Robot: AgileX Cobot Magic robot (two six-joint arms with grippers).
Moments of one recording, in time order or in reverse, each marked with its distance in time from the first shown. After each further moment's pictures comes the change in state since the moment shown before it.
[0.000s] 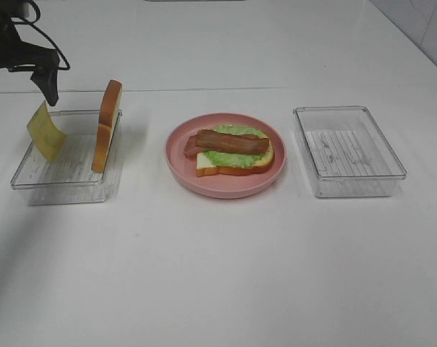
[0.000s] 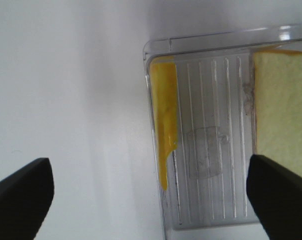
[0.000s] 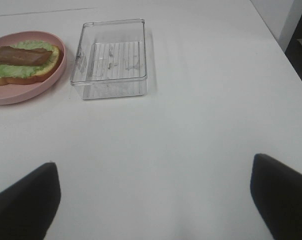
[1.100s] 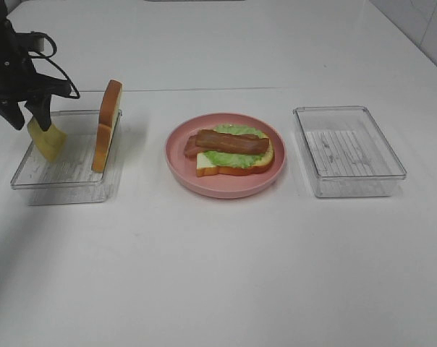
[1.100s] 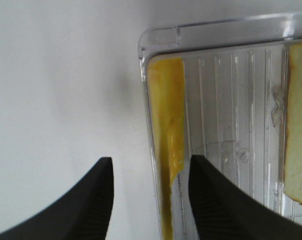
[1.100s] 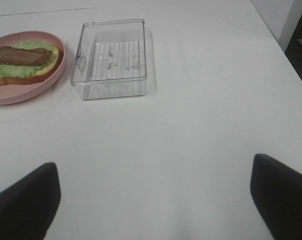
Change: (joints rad) left arm 0.000 0.107 -0.004 0.000 -0.036 0.000; right arm 0.000 0.000 0.000 0.000 0.000 0.000
